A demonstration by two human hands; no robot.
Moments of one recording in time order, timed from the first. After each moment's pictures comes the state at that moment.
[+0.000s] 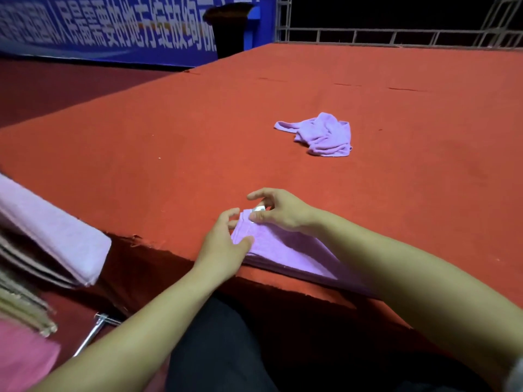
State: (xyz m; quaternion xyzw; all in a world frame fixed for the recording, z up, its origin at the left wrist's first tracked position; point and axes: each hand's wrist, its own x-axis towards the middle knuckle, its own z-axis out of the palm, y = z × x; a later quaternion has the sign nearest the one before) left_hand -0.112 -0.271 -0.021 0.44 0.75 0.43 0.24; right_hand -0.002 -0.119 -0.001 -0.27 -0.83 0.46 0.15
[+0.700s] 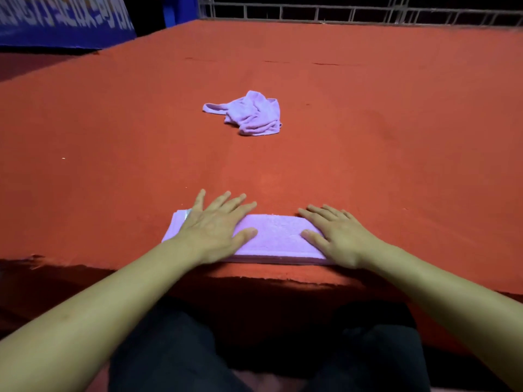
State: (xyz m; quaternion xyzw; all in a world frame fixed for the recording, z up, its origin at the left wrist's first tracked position) left_hand -0.055 -0.200 -0.027 0.77 0.63 -0.03 0.03; right_hand 0.227 -0.147 -0.036 -0.48 -0.87 0.11 -0.05
